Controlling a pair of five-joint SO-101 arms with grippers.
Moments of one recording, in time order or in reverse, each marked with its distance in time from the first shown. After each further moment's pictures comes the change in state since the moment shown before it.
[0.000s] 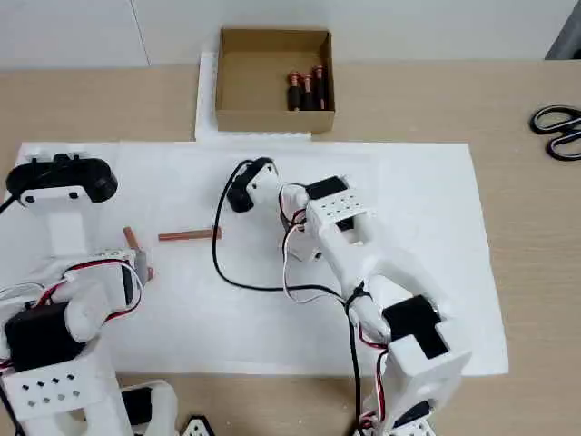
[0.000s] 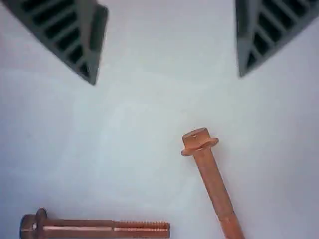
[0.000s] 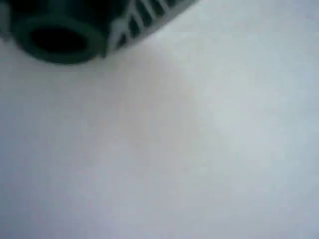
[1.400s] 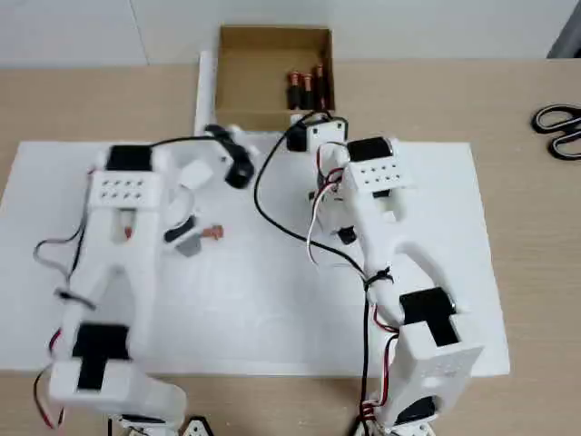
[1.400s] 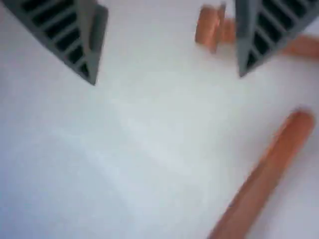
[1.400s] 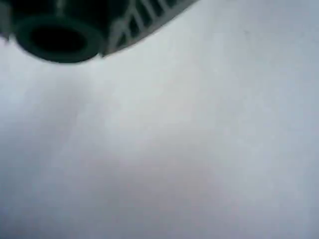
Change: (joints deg) left arm 15.6 59.4 -23.6 -4.7 -45.5; right arm 8.4 0.6 -14.8 17.9 -20.8
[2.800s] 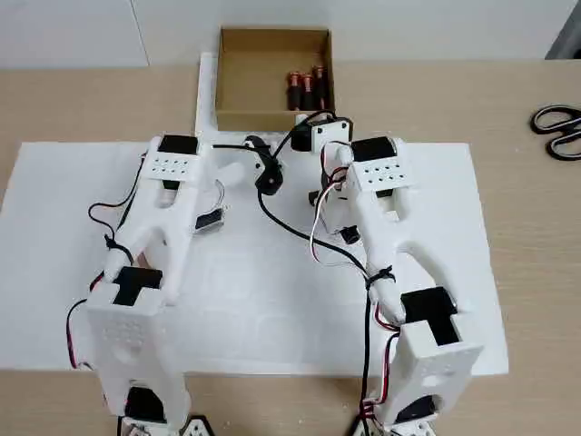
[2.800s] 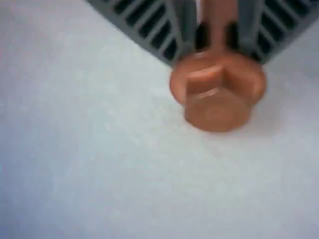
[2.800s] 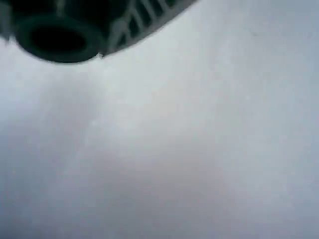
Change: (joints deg) left arm 4.5 24.4 -15.0 -5.8 -5.6; right arm 1.0 0.0 0.0 0.0 0.0
